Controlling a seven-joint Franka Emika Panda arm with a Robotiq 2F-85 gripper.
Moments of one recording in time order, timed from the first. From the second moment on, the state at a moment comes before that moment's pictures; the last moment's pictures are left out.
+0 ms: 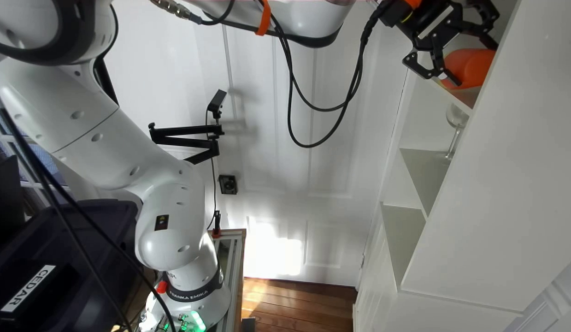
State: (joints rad) arm 0.20 -0.47 0.10 -2.09 -0.80 2.18 -0.66
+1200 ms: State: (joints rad) arm 0.20 -0.51 0.16 -2.09 -1.08 2.10 -0.66
